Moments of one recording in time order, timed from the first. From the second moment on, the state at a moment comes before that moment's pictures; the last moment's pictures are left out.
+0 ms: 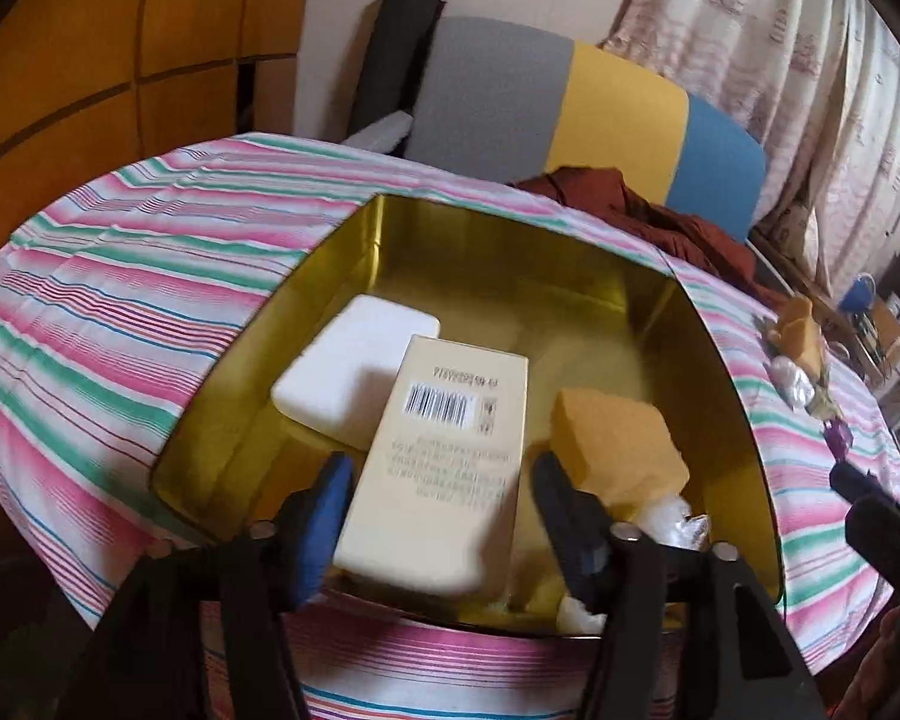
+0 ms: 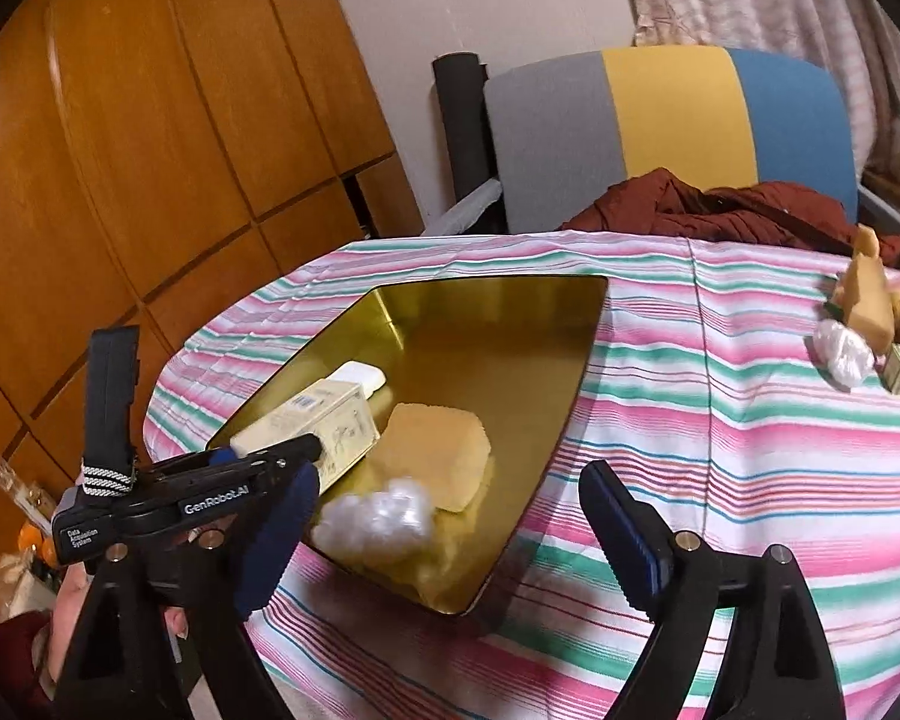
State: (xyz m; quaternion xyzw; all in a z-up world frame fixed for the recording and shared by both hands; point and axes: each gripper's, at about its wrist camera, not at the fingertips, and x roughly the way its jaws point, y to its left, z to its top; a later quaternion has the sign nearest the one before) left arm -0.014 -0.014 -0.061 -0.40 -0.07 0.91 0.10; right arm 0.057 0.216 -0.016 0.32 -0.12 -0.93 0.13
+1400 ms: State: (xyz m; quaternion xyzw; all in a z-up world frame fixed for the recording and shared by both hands) left arm 0.055 0.115 -0.018 -0.35 -0.02 0.89 0.28; right arm 0.083 0.383 -0.040 0.33 -0.16 -0.92 -0.09
